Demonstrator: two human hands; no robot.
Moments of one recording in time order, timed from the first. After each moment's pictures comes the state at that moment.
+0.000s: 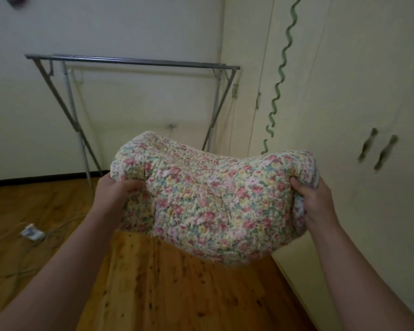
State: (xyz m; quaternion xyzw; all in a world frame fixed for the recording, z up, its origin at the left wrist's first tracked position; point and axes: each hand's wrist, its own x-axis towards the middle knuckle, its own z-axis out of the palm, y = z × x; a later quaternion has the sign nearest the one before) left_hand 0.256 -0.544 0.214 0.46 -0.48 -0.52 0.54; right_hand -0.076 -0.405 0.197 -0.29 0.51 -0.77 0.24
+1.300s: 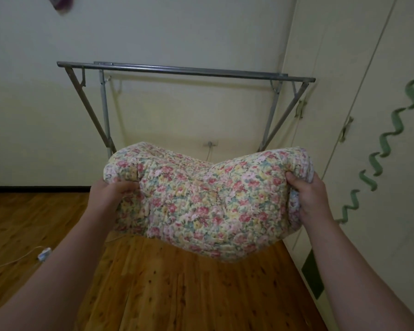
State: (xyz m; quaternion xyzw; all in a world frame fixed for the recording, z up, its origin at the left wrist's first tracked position) left_hand 0.265 -0.946 0.216 0.52 -0.41 -0.48 0.58; right_hand -0.095 -0.883 0.210 -0.35 0.47 -0.75 0.31
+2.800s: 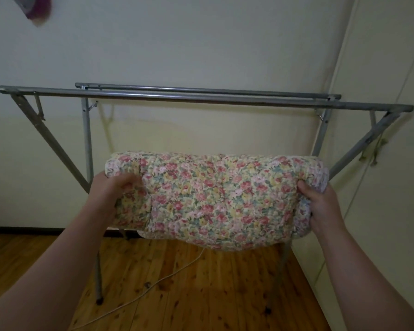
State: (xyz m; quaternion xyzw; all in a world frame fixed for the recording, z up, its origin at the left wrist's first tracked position) left_hand 0.187 -1.436 0.263 0.50 -0.43 -0.44 0.61; right_hand -0.198 -1.381 0.229 -0.37 0.43 -0.75 0.35
